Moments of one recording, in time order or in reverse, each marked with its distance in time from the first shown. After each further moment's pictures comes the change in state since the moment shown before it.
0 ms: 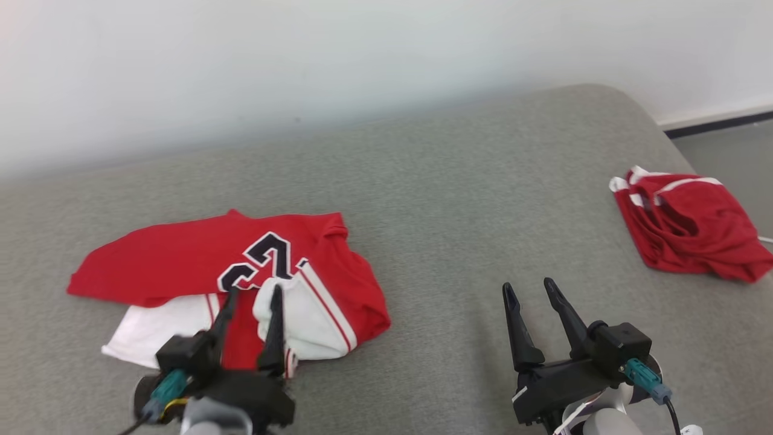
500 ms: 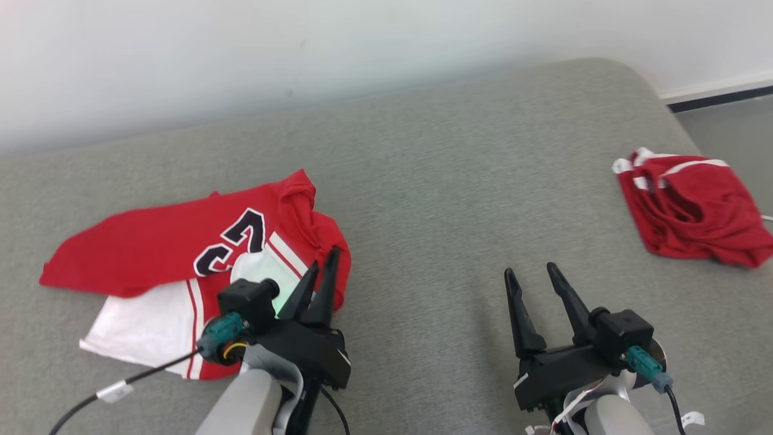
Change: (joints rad) left arm -0.192 0.006 -0.235 0.119 -0.197 -0.050 0.000; right arm -0.032 -0.004 -0.010 -0.007 -0.028 0.000 0.000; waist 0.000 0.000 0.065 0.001
